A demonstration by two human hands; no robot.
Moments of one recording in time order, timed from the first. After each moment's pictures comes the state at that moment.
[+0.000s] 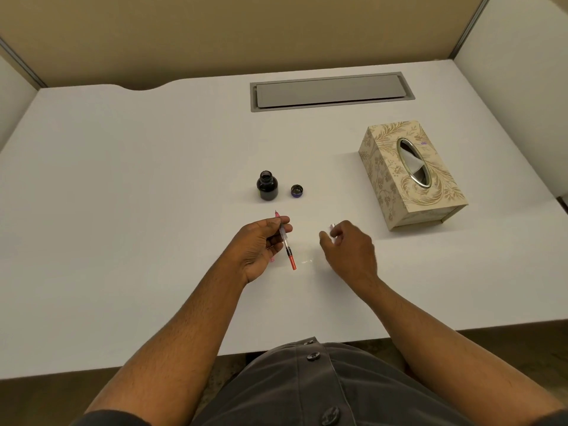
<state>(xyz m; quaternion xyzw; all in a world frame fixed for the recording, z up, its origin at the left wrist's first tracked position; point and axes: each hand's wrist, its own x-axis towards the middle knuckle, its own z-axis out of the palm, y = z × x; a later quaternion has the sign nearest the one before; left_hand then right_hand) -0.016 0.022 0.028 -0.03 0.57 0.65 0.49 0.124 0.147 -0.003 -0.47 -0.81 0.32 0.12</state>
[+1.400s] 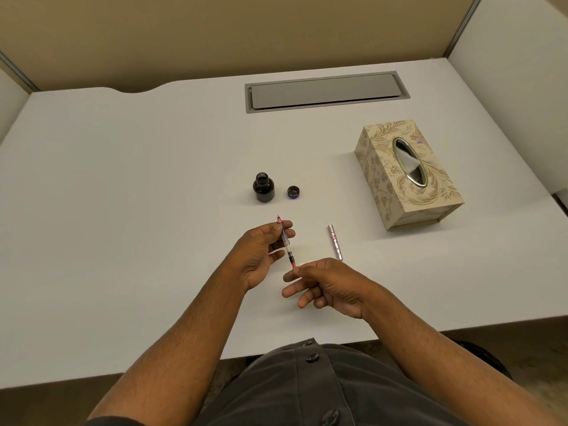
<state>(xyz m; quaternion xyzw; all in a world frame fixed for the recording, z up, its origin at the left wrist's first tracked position) -0.009 0.024 0.023 0.01 0.60 0.62 0.50 0.141 0.122 0.023 -0.30 -0.51 0.79 -0.17</state>
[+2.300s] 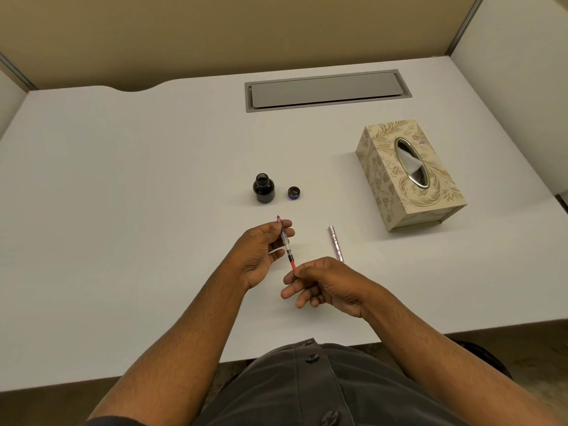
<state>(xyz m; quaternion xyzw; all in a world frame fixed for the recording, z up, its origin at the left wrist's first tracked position) -0.014 0.028 0.021 0.00 0.60 0.63 0.50 0.137 0.126 0.021 -0.27 -0.52 0.79 -0.17</state>
